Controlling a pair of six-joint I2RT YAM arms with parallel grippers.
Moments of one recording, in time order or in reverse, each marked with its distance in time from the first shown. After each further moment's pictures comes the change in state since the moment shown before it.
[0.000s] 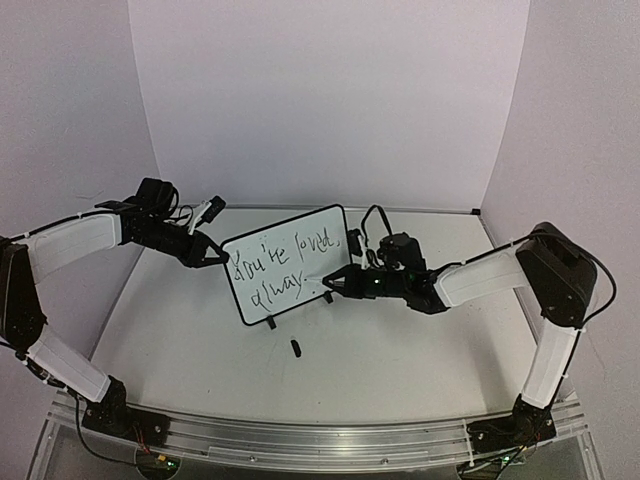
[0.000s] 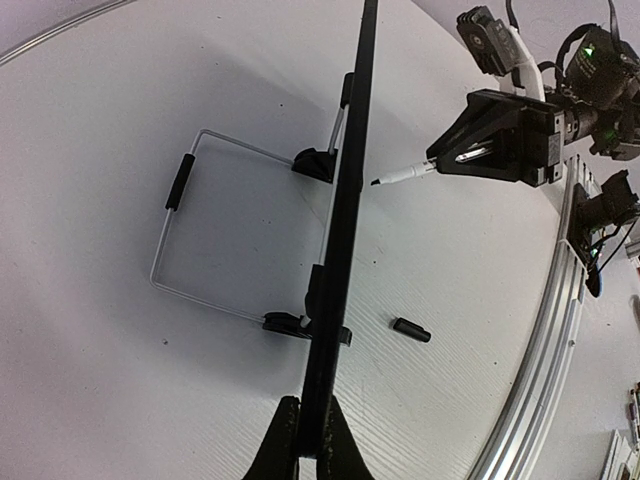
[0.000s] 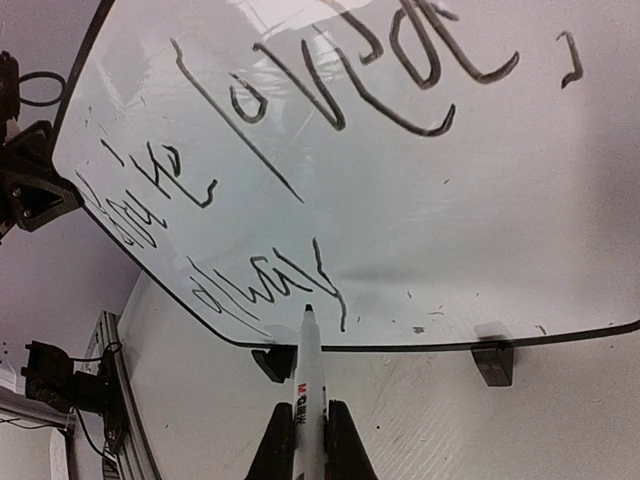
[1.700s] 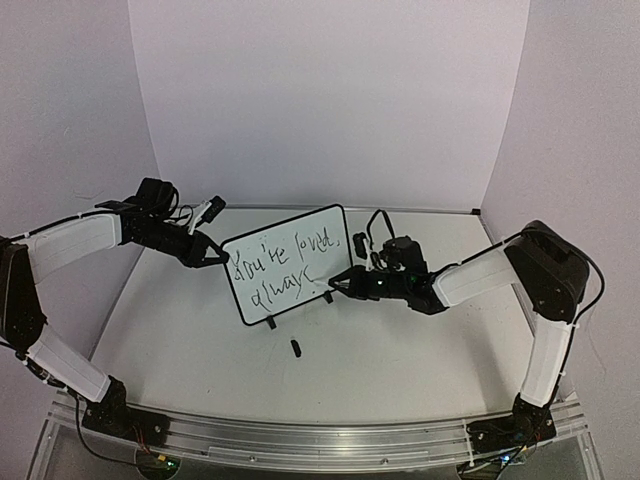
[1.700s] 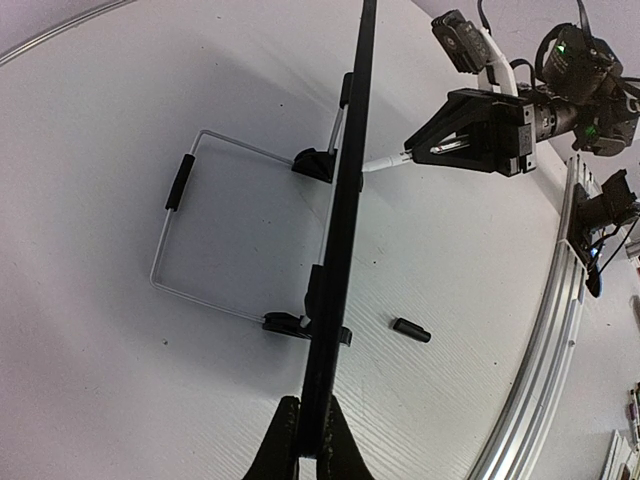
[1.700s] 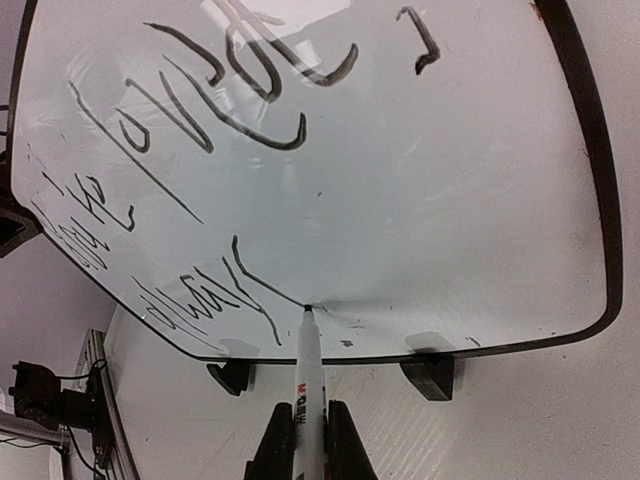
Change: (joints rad) left arm 0.000 0.000 0.000 0.000 -0.001 0.000; right arm -0.051 0.058 -0.007 0.045 -0.005 0.013
